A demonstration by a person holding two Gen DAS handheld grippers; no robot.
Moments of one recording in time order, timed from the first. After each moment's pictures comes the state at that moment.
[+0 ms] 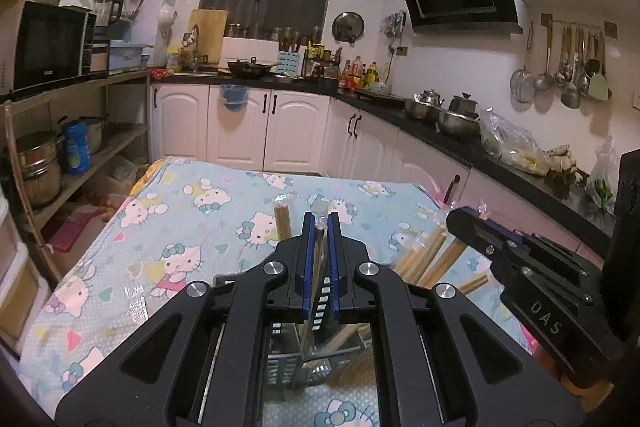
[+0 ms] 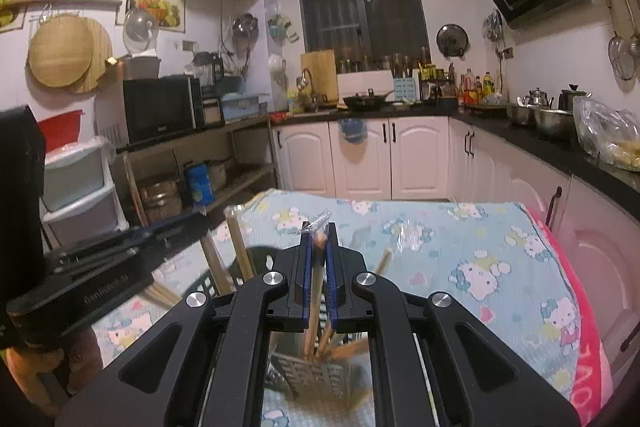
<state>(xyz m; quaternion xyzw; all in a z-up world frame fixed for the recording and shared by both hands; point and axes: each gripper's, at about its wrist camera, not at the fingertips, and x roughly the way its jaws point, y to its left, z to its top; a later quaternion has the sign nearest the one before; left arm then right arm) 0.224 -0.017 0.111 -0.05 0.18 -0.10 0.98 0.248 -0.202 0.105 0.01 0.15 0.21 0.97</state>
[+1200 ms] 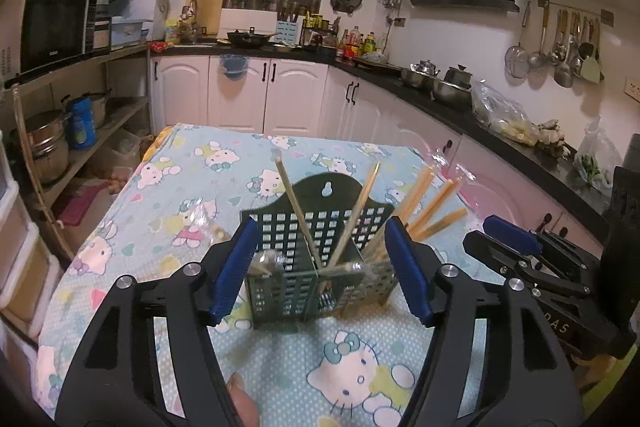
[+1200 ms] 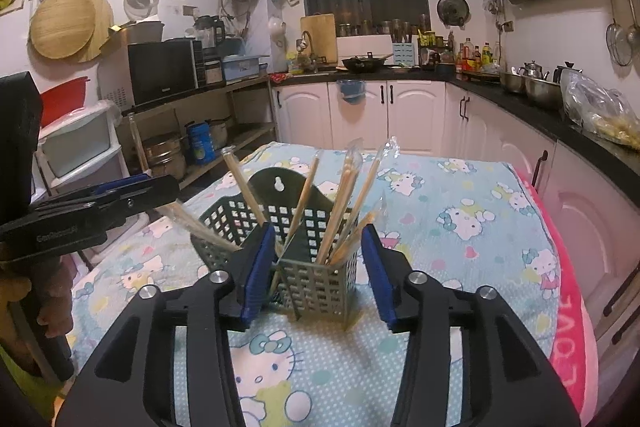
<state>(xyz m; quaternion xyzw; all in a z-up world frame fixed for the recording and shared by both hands) 0.176 -0.001 0.108 -0.05 0.24 -0.11 0.96 0.194 -0.223 0.087 -0.01 0.21 0.21 0.95</state>
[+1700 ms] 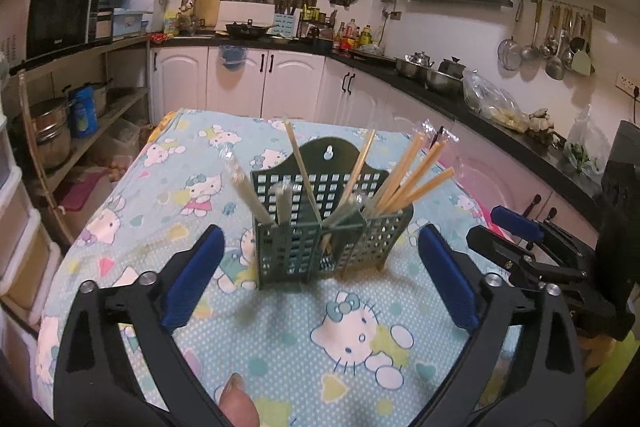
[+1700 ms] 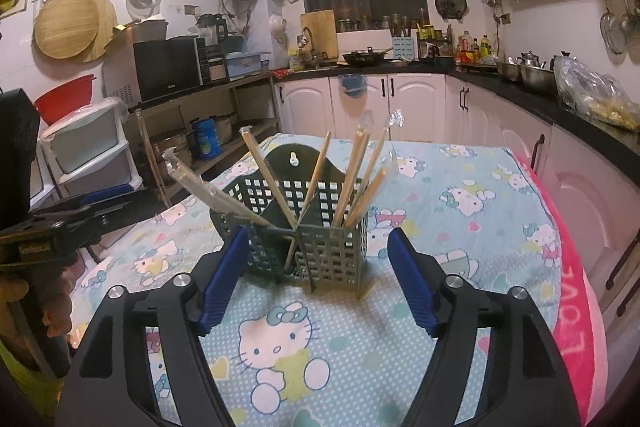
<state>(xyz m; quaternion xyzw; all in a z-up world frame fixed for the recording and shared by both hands) 0.137 0.012 0.092 -0.05 0.25 -0.11 0.96 0.160 -0.224 0.075 0.01 0.22 0.21 0.95</state>
